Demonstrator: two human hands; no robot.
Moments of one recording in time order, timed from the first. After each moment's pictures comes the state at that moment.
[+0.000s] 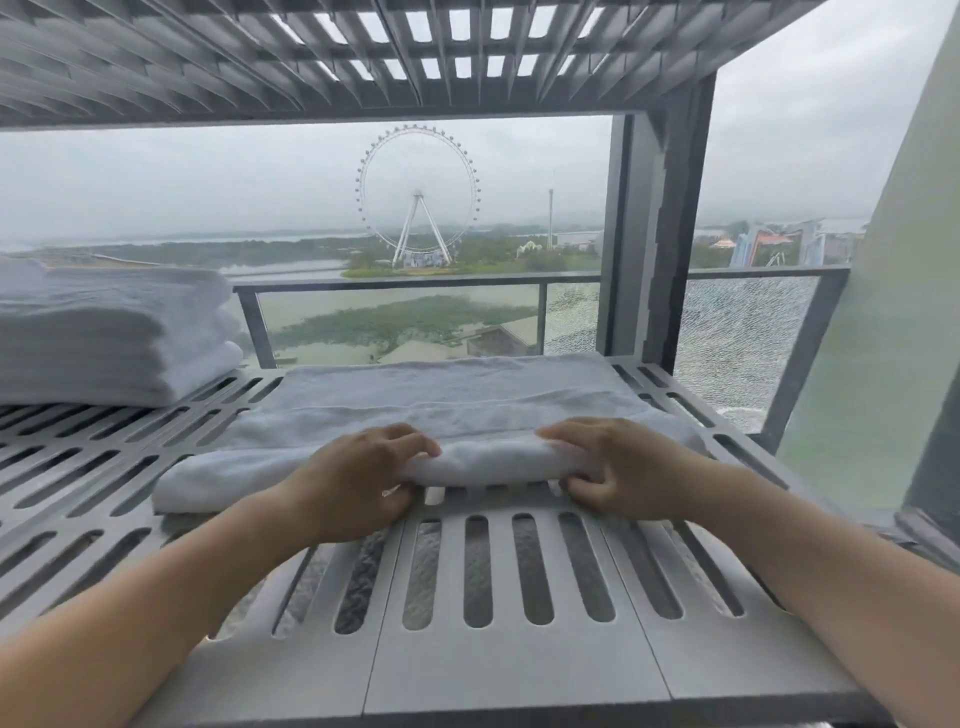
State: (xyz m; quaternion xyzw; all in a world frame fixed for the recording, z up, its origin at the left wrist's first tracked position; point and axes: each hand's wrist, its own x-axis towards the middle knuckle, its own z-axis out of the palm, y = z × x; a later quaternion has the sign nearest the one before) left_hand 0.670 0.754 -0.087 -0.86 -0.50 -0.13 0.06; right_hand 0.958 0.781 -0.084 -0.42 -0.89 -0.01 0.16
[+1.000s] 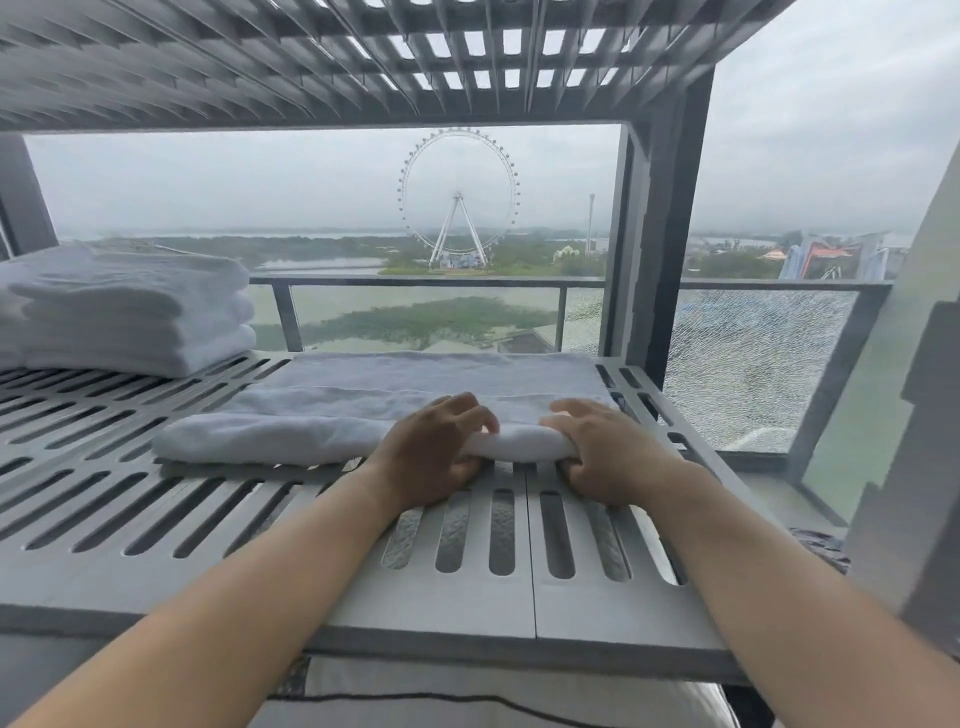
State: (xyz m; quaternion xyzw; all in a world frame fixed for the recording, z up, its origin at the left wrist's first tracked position) left_hand 0.776 0.754 -0.093 -0.84 -0.48 -0.24 0.11; right_hand 0.994 0.778 -0.085 -0.49 -0.86 -0.03 0.14
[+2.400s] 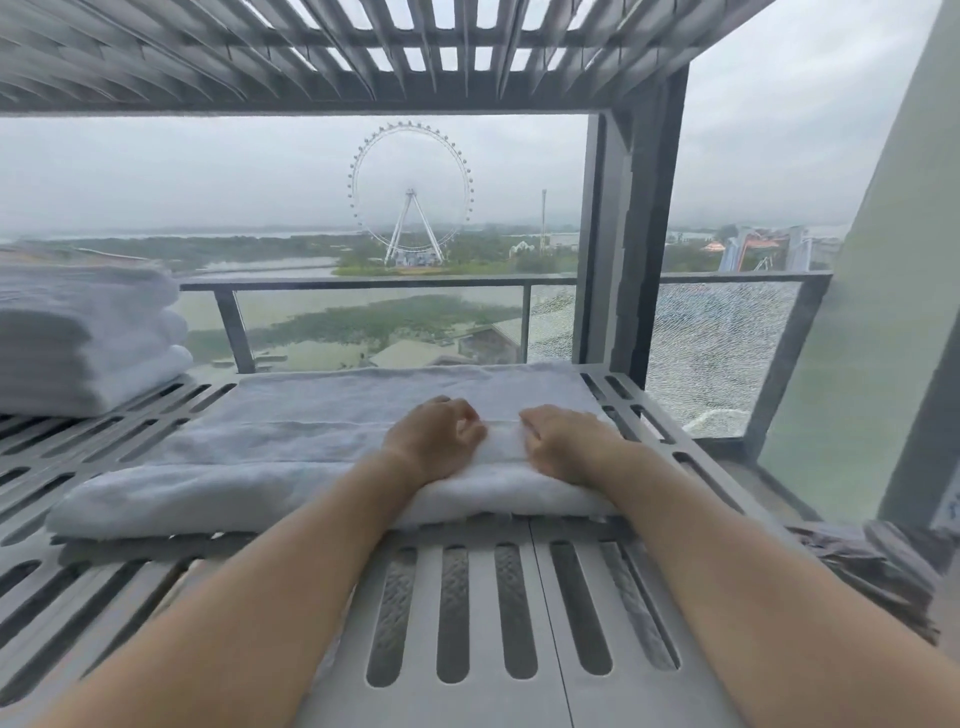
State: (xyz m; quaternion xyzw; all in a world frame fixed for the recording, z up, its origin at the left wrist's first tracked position) left_hand 0.782 0.859 -0.092 -0.77 -0.61 -0.19 -0.05; right_hand 0.957 0.852 -0.085 -0.58 -0.81 0.04 0.10
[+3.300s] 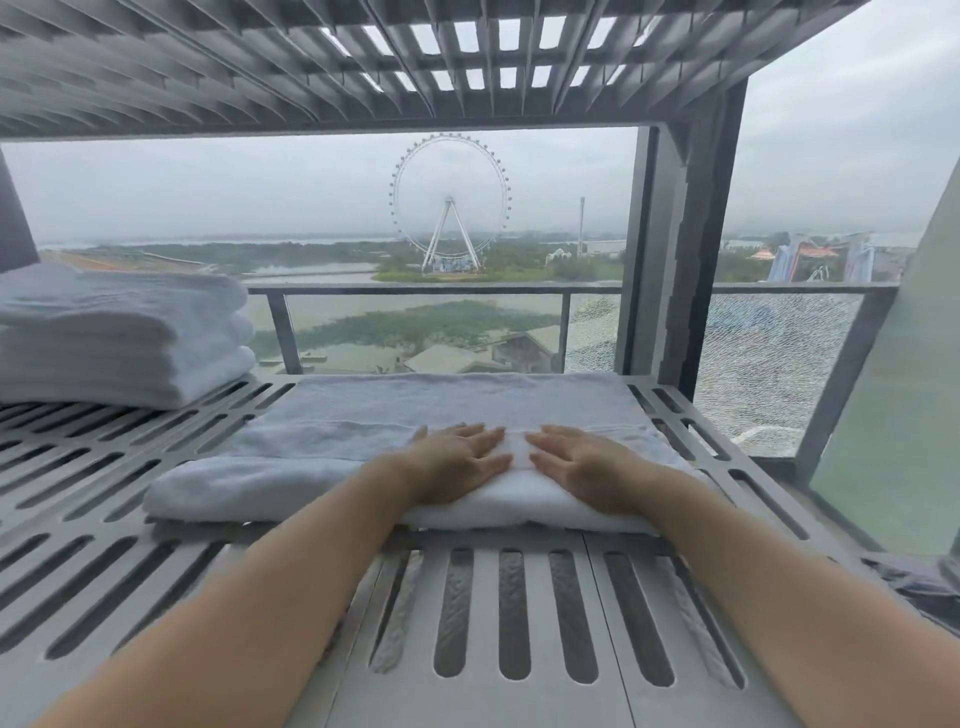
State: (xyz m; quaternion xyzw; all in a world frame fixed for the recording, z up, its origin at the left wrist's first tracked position) left_hand 0.737 0.841 -0.094 -0.80 -0.59 -0.03 -0.07; right_hand 0.938 0.841 -0.093 -0.49 -0.85 0.14 0.13
